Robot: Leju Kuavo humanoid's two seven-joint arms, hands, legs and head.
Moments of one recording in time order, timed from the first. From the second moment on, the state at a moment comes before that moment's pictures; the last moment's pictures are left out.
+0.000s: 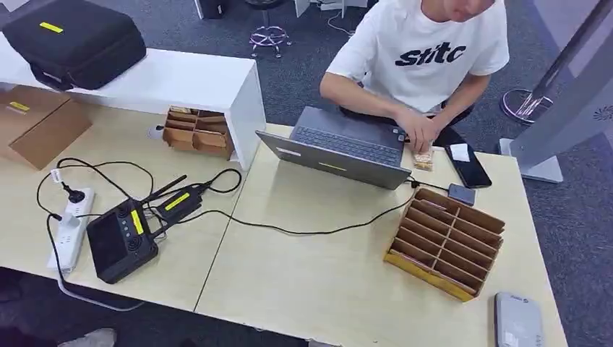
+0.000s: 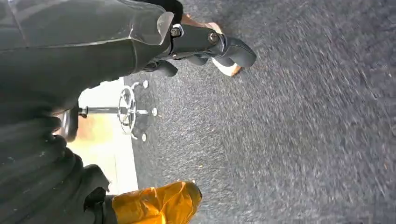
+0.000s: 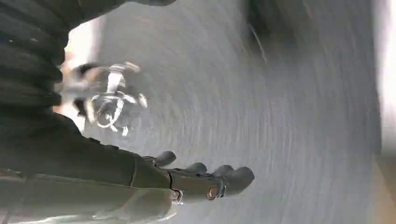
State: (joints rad) left arm -0.10 0.03 0.84 -0.20 -1.30 -0.13 0.16; right arm -0.15 -0.07 -0.42 -0.23 0.50 0.37 0.21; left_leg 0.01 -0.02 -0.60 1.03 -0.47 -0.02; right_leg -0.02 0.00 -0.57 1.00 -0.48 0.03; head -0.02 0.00
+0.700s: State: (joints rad) left arm -0.10 0.03 0.83 -0.20 -1.29 -0.13 0.17; right arm -0.15 -0.08 -0.40 -0.23 0.50 0.22 0.26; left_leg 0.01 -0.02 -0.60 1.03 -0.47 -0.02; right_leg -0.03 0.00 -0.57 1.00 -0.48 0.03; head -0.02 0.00
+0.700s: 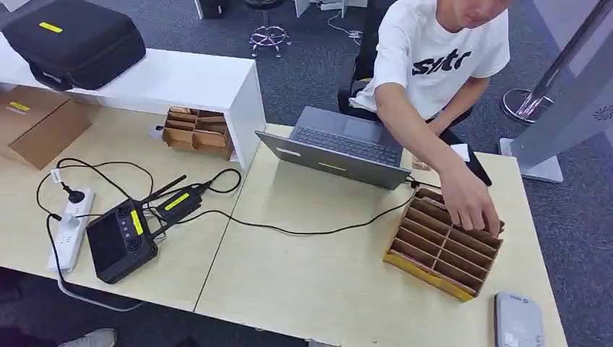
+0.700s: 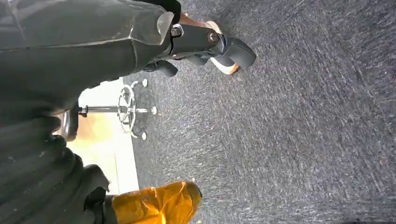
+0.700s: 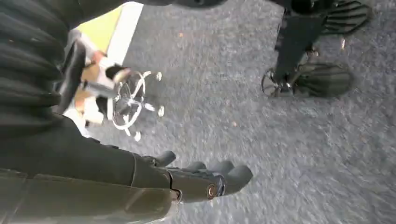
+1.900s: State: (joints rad) left arm -0.10 0.03 0.82 -0.20 -1.28 -0.12 0.17; right arm -0.16 -0.07 -0.42 -0.22 0.51 0.06 0.24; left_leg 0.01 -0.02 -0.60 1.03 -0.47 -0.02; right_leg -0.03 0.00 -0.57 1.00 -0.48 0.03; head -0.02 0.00
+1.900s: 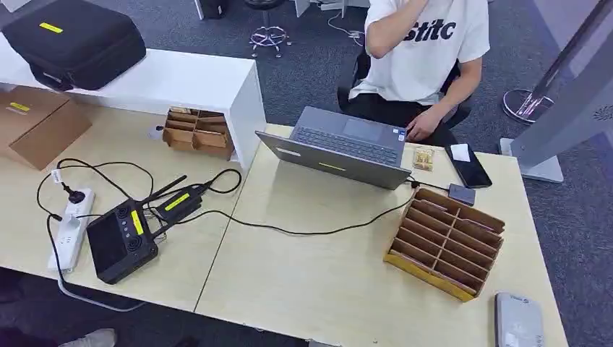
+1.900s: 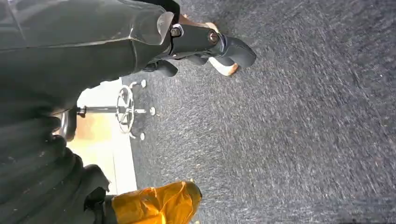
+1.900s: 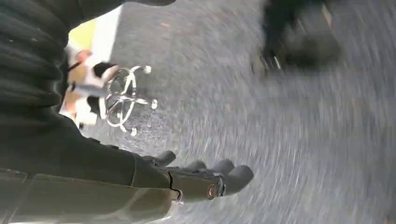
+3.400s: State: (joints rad) left arm -0.10 0.03 0.81 -0.20 -1.25 0.04 0.20; right arm -0.16 -0.06 -0.47 -0.21 0.55 0.12 0.21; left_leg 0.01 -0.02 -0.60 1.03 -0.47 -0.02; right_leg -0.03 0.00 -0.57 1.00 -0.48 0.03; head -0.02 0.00
